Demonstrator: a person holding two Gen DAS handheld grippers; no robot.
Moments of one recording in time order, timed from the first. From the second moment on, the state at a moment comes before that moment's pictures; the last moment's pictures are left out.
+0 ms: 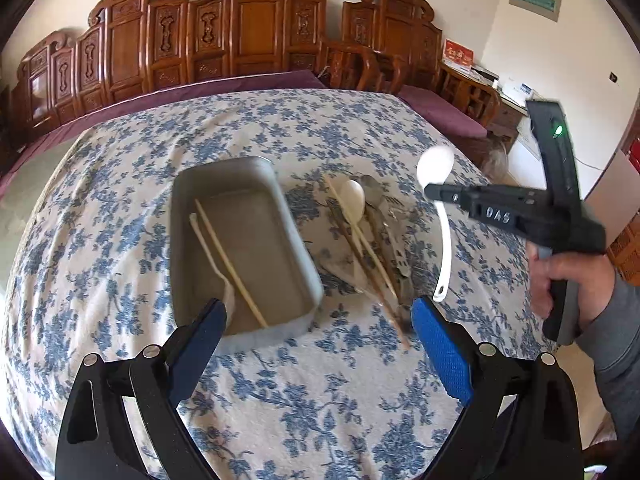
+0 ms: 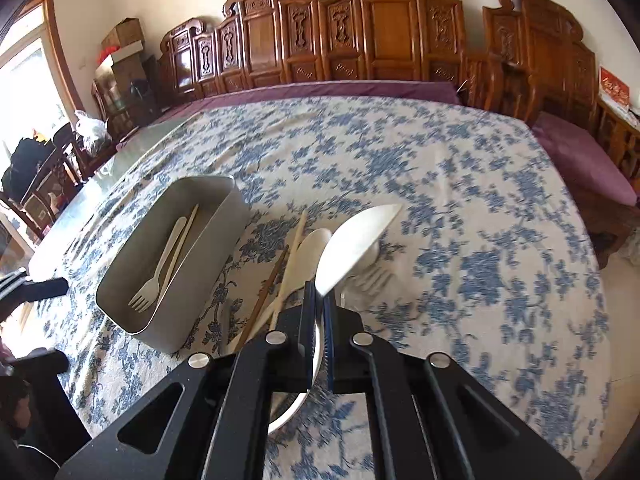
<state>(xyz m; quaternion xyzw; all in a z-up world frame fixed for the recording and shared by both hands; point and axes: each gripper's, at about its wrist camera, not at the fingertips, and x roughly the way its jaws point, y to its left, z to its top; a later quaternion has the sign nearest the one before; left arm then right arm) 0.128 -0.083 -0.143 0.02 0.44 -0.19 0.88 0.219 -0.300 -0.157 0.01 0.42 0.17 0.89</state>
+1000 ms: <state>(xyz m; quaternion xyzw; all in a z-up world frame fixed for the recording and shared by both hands) 0.150 -0.154 -0.234 0.01 0.54 -0.21 0.81 0.143 -0.351 -0.172 0.02 0.44 0.15 0.89</state>
